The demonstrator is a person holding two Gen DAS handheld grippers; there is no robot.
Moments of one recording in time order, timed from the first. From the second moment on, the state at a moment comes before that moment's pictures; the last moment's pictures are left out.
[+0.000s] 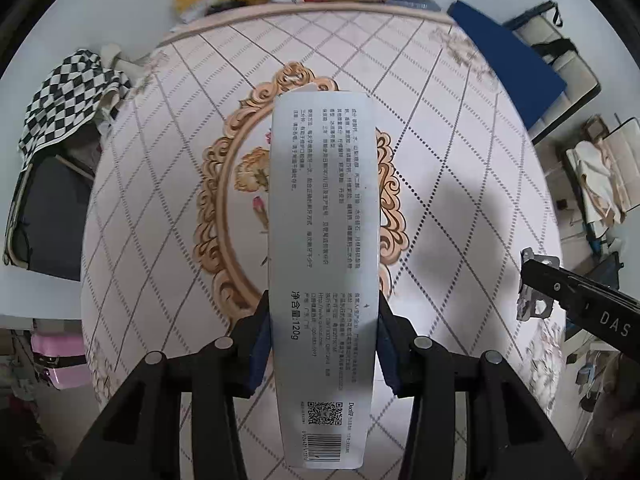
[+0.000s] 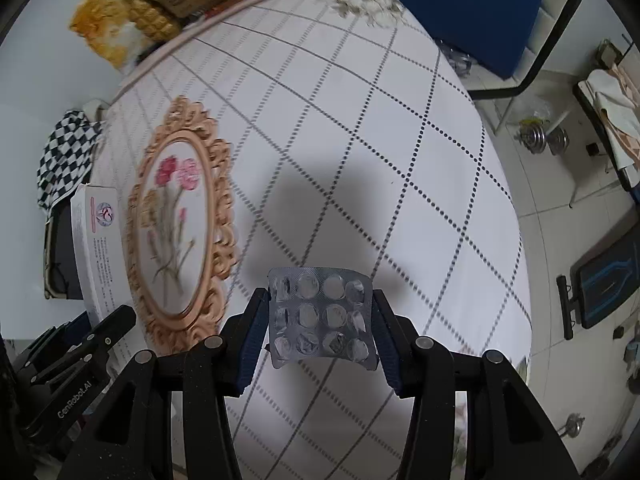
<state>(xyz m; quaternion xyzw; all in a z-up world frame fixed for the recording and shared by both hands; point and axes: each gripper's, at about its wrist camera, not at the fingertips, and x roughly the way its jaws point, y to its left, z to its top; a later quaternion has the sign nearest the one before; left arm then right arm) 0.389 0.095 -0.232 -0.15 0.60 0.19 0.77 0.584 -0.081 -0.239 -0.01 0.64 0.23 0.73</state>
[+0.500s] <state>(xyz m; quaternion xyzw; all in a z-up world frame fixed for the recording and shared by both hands) 0.194 0.074 -0.153 -0.17 0.51 0.16 0.83 0.381 -0.122 -0.146 0.02 0.57 0.26 0.78</state>
